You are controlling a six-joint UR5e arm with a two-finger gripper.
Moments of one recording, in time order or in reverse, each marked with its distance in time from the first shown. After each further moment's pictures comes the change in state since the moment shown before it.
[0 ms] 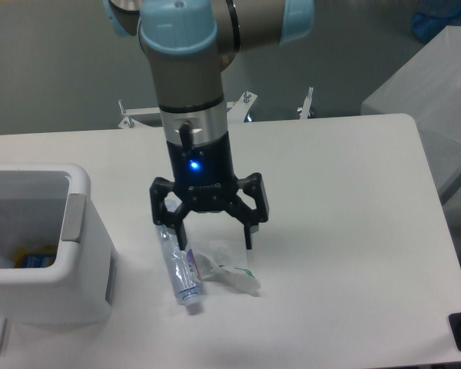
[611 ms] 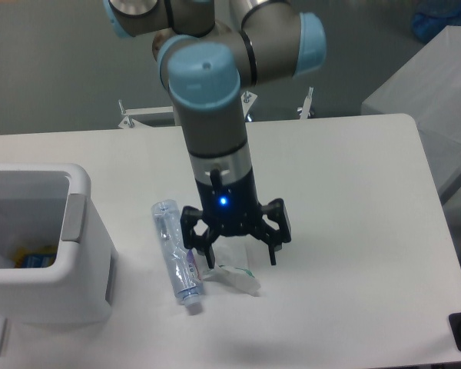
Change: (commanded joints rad) arm 0.000 -0.077 -0.061 0.011 0.075 -0.142
